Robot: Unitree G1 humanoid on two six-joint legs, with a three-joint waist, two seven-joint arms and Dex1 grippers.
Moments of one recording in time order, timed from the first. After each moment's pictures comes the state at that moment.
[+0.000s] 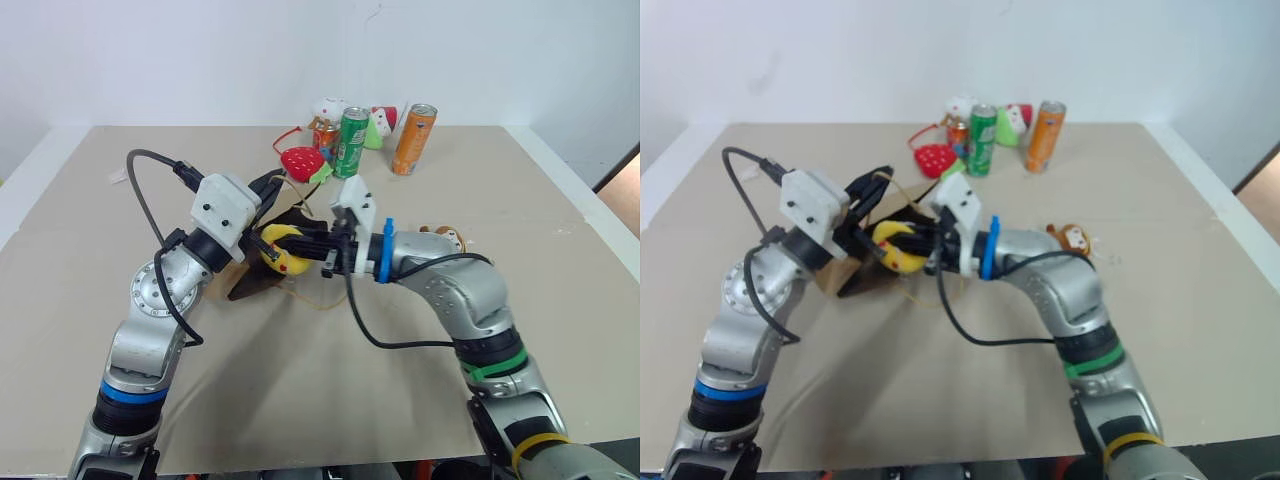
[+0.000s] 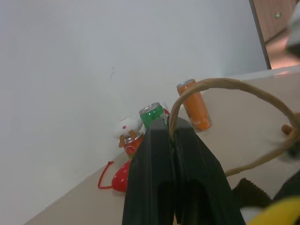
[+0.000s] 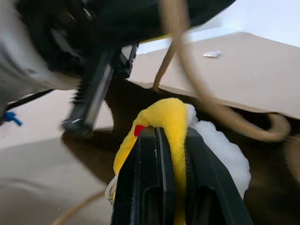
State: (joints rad) left arm -0.41 0.34 -0.06 -0.46 -0.10 0.24 -0.40; right arm -0.72 -0.31 0.24 -0.14 0.47 0.69 0.74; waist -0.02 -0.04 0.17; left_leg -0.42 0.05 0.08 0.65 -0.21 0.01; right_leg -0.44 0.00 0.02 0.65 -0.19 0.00
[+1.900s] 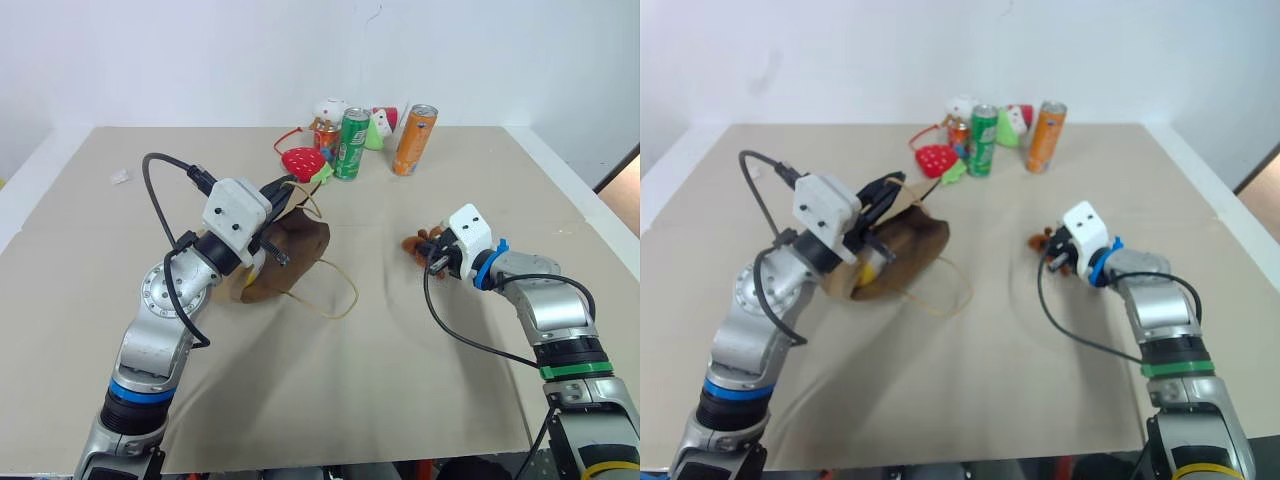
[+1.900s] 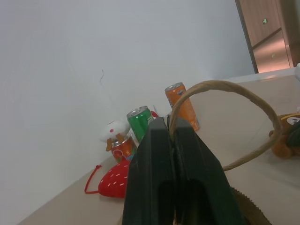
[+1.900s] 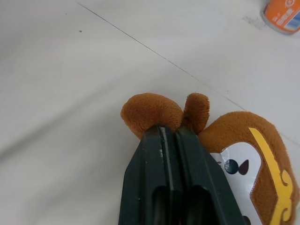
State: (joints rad) left arm -0.42 0.33 -0.08 -0.45 -0.10 0.24 -0.42; right arm -0.55 -0.68 0.05 0.25 0.11 0.40 0.69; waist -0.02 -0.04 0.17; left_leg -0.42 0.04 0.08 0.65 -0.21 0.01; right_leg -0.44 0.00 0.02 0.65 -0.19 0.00
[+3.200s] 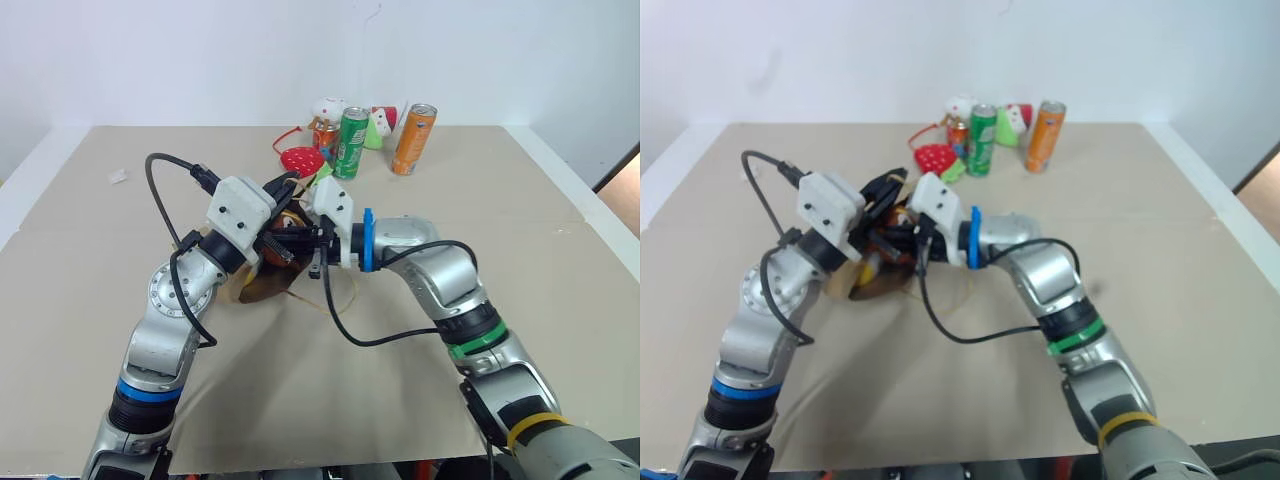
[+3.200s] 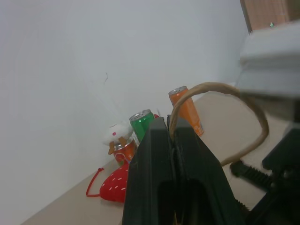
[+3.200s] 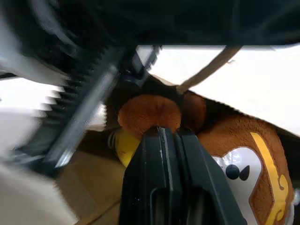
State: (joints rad) left arm -0.42 0.29 -0.09 -0.44 -0.07 0.22 -0.40; right arm -0.82 -0.33 0.33 0.02 0.33 0.48 0.90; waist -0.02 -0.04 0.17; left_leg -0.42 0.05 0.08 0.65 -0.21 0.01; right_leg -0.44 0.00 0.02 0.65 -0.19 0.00
